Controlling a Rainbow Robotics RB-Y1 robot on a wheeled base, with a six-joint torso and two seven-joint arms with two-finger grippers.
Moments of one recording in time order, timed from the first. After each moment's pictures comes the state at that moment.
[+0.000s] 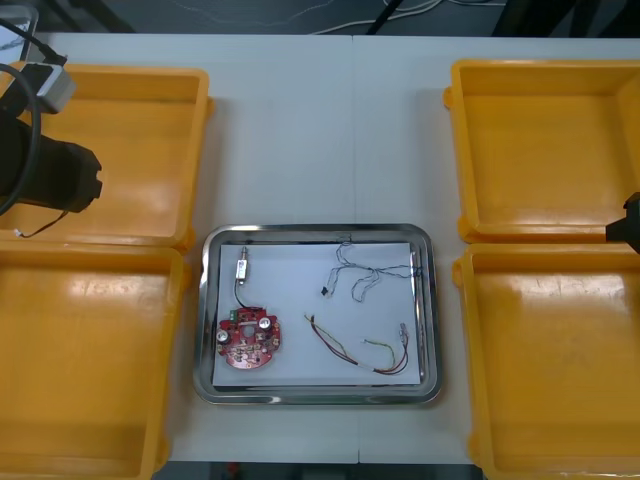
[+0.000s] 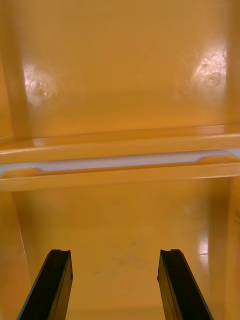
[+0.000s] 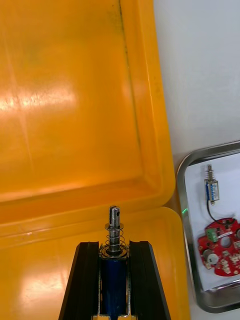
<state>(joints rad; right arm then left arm) -0.25 -0.75 -0.32 -2.22 -0.81 1.92 1.20 -0.44 0.69 0.19 -2.21 0.81 1.91 -1.26</state>
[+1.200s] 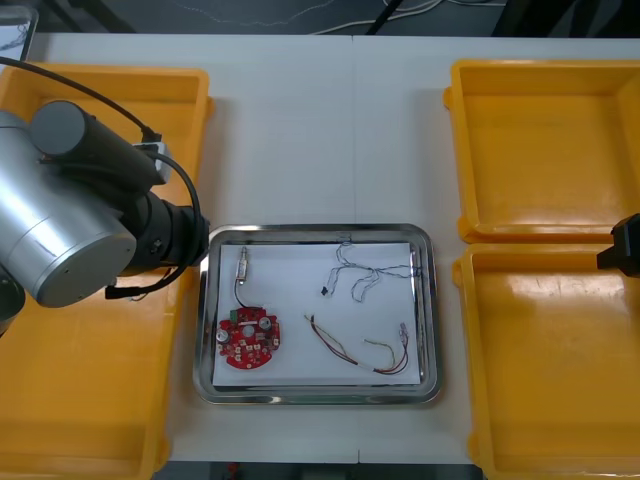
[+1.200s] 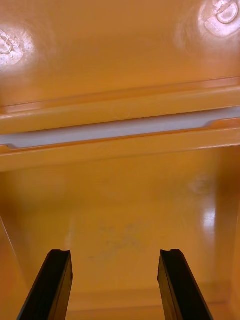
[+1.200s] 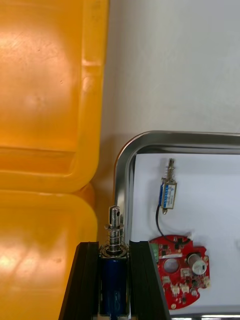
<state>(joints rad) -0.23 -0.75 -0.27 -2.11 -0.80 1.92 1.20 -0.44 0.62 -0.33 -2.28 0.47 1.85 -0.73</state>
